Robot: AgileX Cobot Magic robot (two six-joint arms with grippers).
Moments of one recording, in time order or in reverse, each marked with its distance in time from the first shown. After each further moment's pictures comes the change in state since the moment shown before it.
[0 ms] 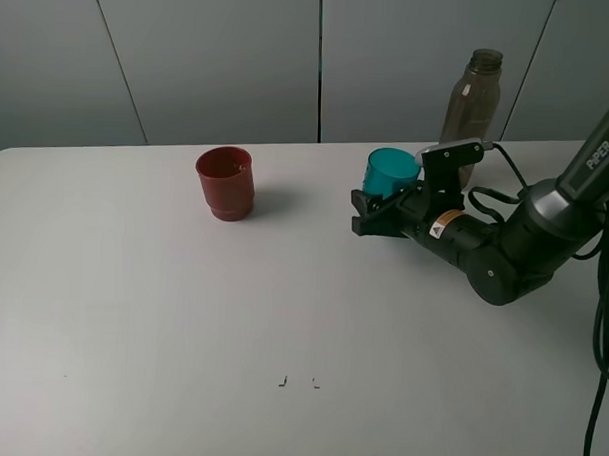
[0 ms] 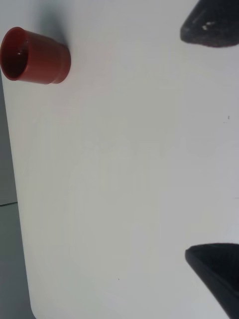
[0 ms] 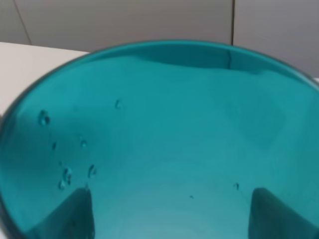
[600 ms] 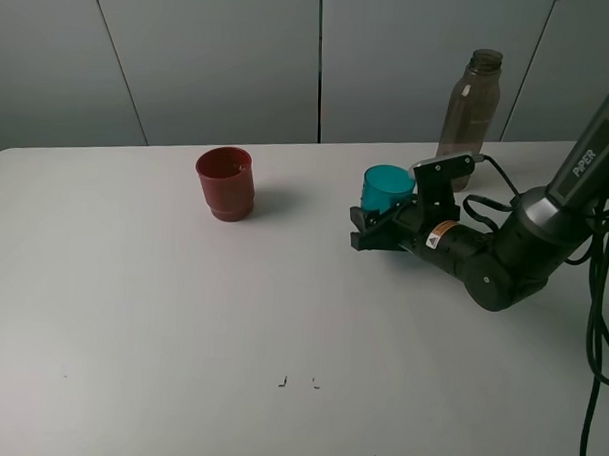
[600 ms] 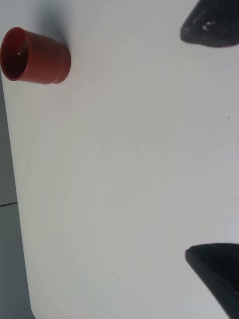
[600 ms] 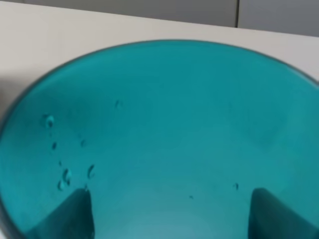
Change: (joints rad) left arm 0.000 0.000 0.000 0.000 0.000 0.000; right arm 0.000 0.033 -0.007 -0.007 0.040 -0.017
